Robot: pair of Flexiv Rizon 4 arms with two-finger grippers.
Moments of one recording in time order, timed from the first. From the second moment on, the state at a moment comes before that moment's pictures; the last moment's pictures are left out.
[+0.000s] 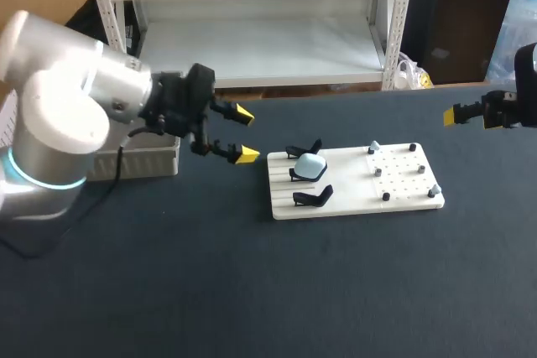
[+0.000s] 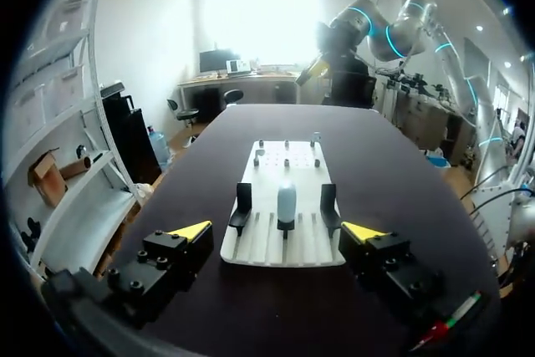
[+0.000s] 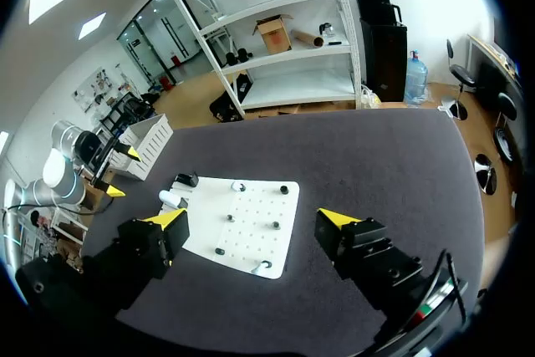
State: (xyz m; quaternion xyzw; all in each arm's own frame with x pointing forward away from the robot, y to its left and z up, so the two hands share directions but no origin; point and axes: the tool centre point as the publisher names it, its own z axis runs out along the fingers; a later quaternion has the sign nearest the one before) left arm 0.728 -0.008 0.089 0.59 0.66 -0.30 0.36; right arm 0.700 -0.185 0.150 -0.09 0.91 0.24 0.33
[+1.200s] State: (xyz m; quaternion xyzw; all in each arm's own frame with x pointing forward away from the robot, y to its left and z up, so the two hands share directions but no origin) left arm 0.719 -0.057 0.041 0.60 0.62 -0.36 0.35; right arm 0.700 -0.185 0.150 -0.09 0.91 0.24 0.33
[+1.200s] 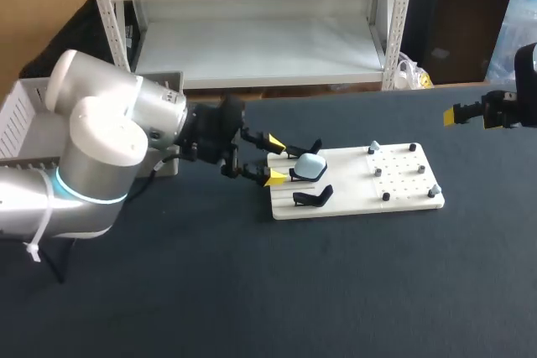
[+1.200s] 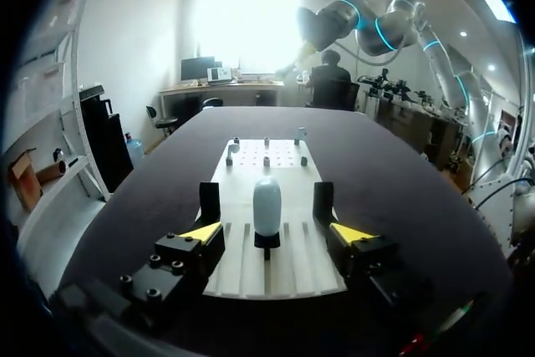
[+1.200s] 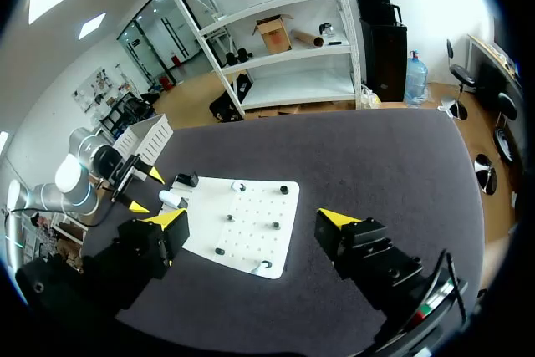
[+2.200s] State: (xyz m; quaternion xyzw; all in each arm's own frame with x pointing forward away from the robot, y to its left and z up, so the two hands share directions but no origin) left arm 0.723 -0.085 0.026 0.60 0.62 -0.38 0.34; right arm 0.700 -0.185 0.150 -0.09 0.91 0.24 0.33
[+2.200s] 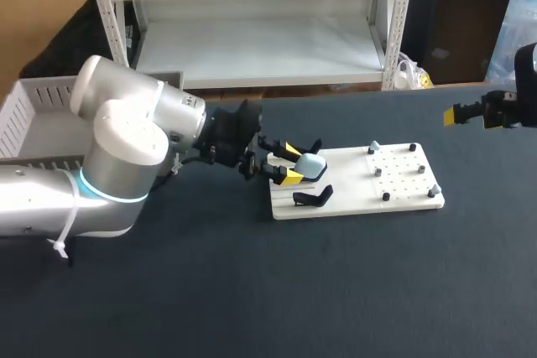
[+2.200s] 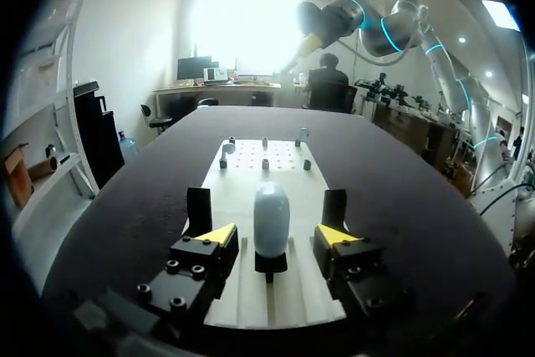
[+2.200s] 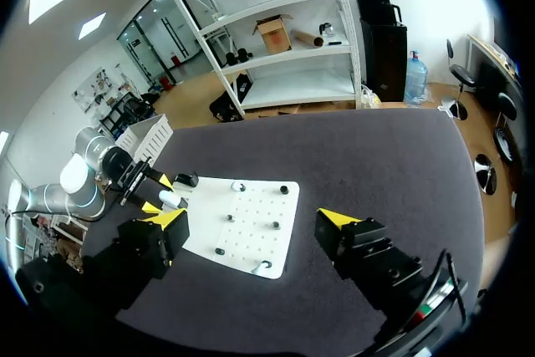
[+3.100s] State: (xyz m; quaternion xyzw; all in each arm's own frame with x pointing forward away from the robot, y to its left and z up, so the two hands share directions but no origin) left arm 0.729 -0.095 0.019 0.58 0.63 -0.38 0.34; right arm 0.700 -0.185 0.150 -0.09 0.91 0.24 0.33
